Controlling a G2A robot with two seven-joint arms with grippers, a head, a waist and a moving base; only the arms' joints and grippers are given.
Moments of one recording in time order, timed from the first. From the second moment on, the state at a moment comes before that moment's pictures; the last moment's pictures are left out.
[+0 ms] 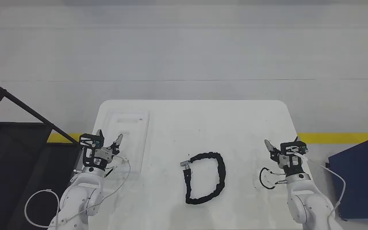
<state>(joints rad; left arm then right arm) 1.73 -1.15 -1.60 -1.80 1.33 0.00 0.00 -1.73 -1.15 1.60 -1.80 -1.33 0.00 0.00</state>
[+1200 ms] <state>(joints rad) 1.80 -1.12 -1.73 -2.08 1.53 -0.20 -0.32 -1.73 -1.15 1.60 -1.80 -1.33 0.00 0.00</state>
